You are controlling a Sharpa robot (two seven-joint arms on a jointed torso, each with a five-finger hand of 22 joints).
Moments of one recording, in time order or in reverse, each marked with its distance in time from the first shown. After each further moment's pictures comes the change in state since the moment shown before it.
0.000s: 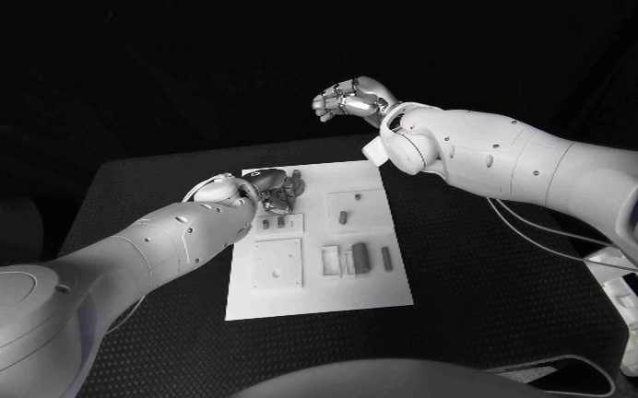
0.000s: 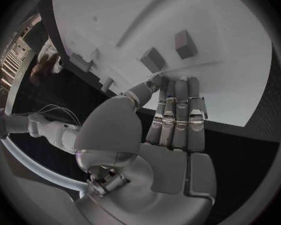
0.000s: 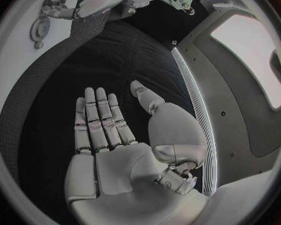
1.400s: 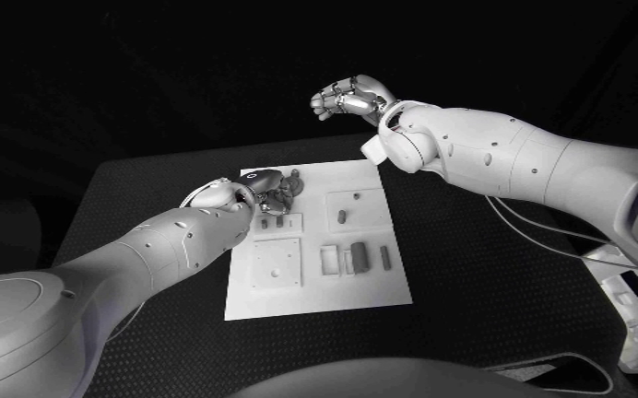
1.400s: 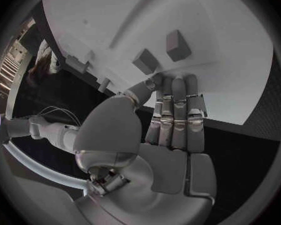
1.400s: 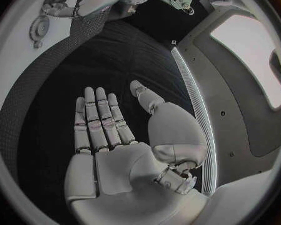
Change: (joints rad) left arm -0.023 0.007 0.001 -0.034 0.000 -0.069 0.028; left_hand 0.025 0.025 0.014 -0.003 0.000 0.105 -0.028 0.045 -0.001 0.118 -0.043 0.015 0.027 0.104 -0.047 0.001 0.042 0.000 0.095 -0.037 0.012 0.021; right arm 0.002 -0.001 0.000 0.002 0.000 0.000 0.000; right_hand 0.000 0.000 0.000 0.000 0.000 0.000 0.000 0.000 -0.001 0.000 0.000 0.000 0.000 0.000 0.000 0.000 -0.001 0.000 0.000 0.000 0.000 0.001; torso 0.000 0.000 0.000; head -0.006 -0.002
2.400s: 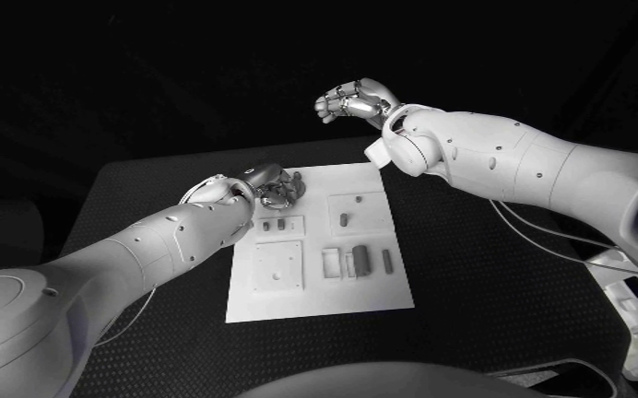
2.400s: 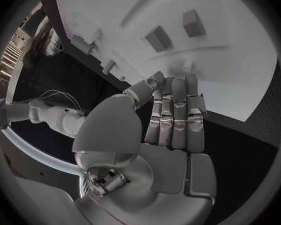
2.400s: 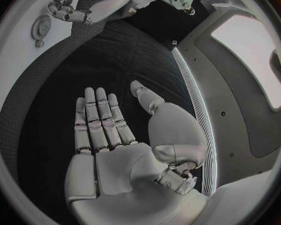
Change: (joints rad) left arm 0.026 -0.036 0.026 0.065 0.117 -0.004 0.012; left_hand -0.002 0.002 0.004 0.001 0.000 0.021 -0.019 0.009 0.011 0.012 -0.005 0.000 0.005 0.014 -0.007 0.004 0.010 0.000 0.011 -0.011 0.000 0.005; right arm 0.000 -0.008 0.000 0.002 0.000 0.000 -0.001; right_hand 0.000 0.000 0.000 0.000 0.000 0.000 0.000 0.000 0.000 0.000 0.000 0.000 0.000 0.000 0.000 0.000 -0.001 0.000 0.000 0.000 0.000 0.001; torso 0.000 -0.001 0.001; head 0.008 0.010
